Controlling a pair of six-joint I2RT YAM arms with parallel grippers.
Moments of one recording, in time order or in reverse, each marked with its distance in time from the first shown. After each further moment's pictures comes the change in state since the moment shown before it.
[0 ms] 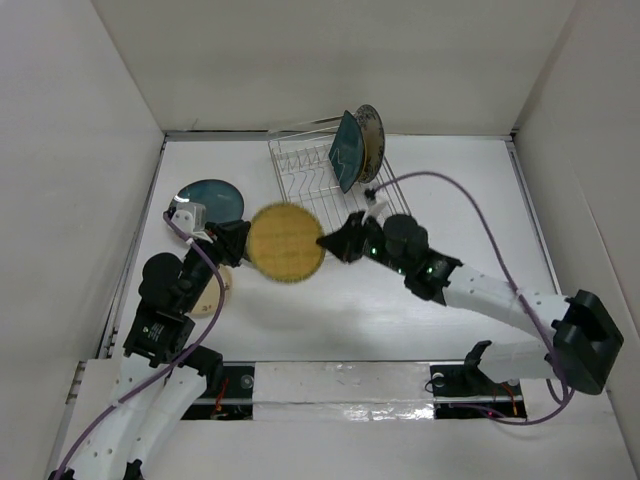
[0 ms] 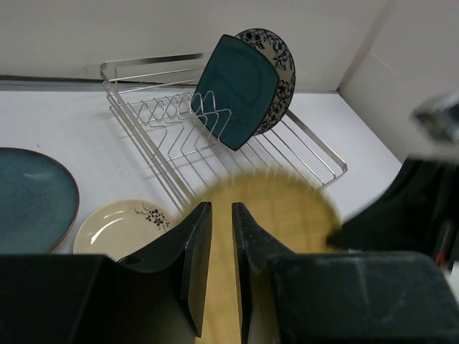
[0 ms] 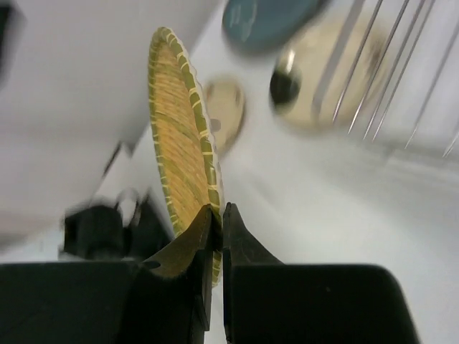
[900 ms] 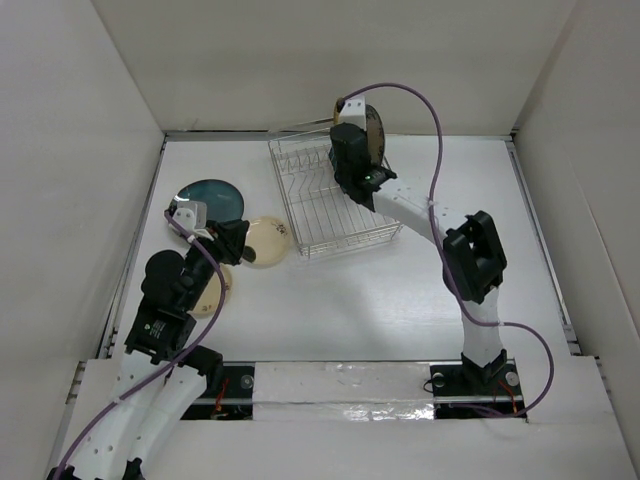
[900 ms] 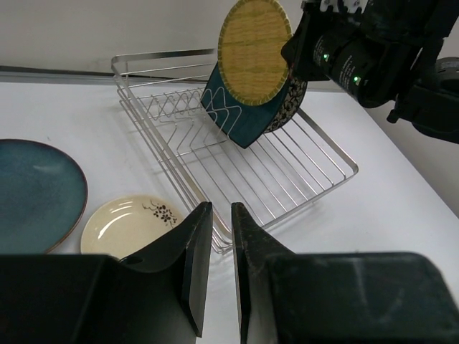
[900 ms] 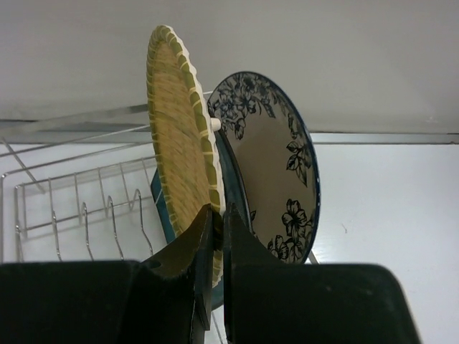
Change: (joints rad) left arm 0.000 0.010 0.000 -0.006 -0.030 0.000; right arm -0.222 0.745 1.054 -0.234 0.940 -0.726
